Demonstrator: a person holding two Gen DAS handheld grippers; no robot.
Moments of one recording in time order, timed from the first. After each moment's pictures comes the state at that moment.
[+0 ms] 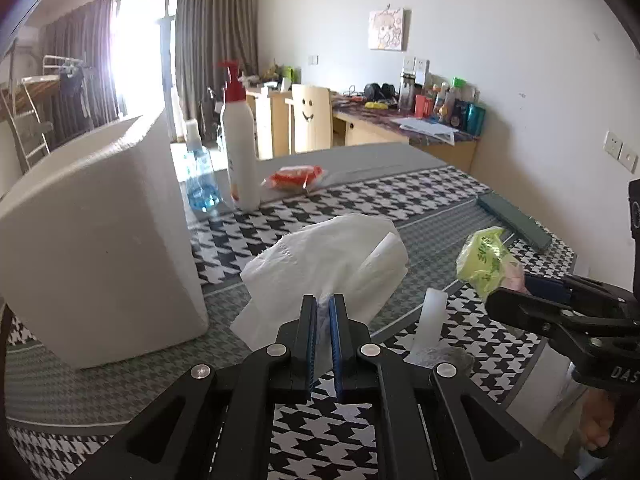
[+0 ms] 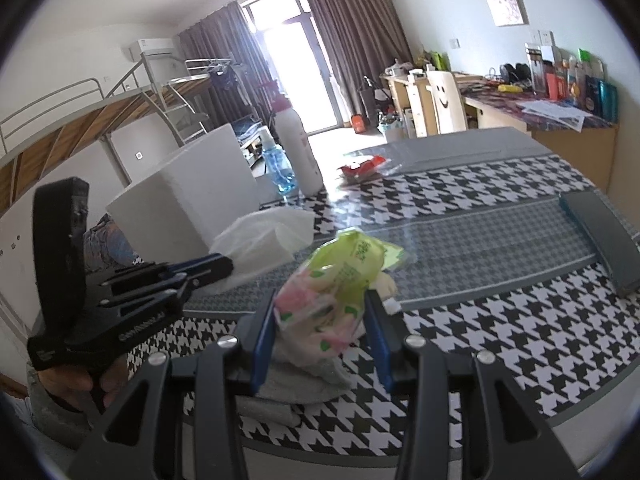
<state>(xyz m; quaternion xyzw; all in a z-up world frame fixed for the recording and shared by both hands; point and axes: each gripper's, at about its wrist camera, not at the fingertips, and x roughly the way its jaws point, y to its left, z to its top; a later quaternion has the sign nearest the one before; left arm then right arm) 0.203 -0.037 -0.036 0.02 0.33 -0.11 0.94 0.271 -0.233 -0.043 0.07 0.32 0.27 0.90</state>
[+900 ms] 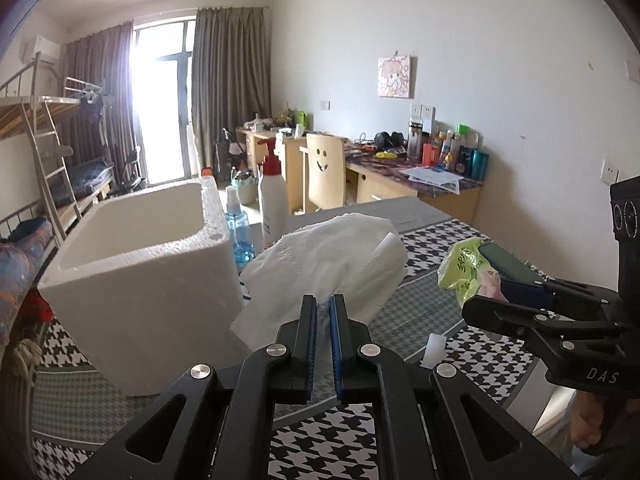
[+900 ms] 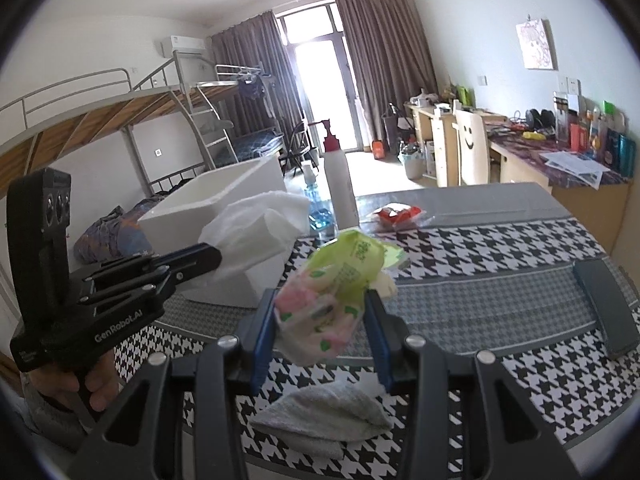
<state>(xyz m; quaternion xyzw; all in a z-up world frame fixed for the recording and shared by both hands) 0.177 -0.009 0.012 0.01 0.25 -0.10 0.96 0.267 -0.201 -0.001 0.03 0.27 0.30 0.91</state>
